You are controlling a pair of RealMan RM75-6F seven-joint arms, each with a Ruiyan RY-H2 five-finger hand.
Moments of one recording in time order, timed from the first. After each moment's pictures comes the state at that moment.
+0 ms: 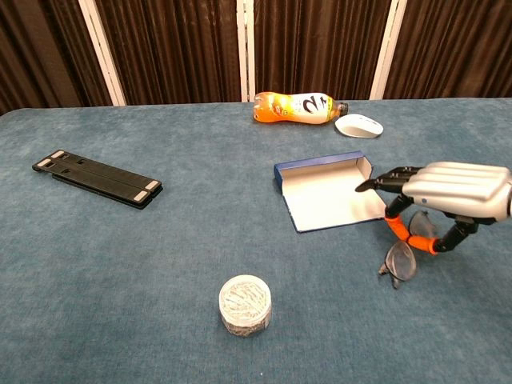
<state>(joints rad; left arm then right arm) -0.20 -1.05 -0.10 -1.73 1.21 1.35 0.34 0.71 -1.54 -0.11 -0.99 -1.74 1.03 0.23</state>
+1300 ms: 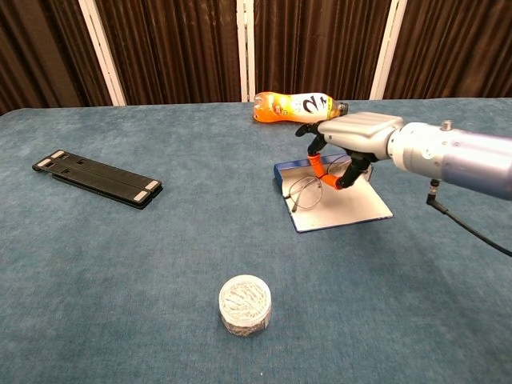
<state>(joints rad) -0.22 -1.02 -0.12 -1.69 1.15 1.28 0.24 0.91 -1.72 0.19 -0.97 -1.36 0.75 -0.05</state>
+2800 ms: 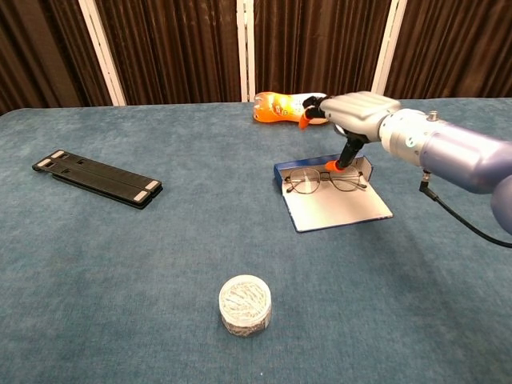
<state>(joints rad) -0.23 -1.02 -0.11 -1.68 1.13 1.26 0.23 0.94 -1.84 0.24 -0.79 -1.29 0.84 -0.10</state>
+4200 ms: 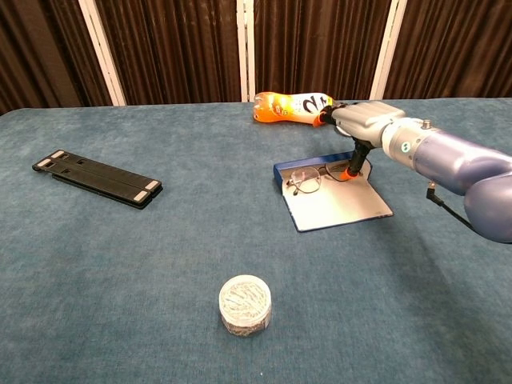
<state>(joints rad) -0.25 -1.04 -0.12 -1.65 1.07 1.23 0.27 0.99 -1.99 0.24 -0.46 -1.28 0.76 -0.01</state>
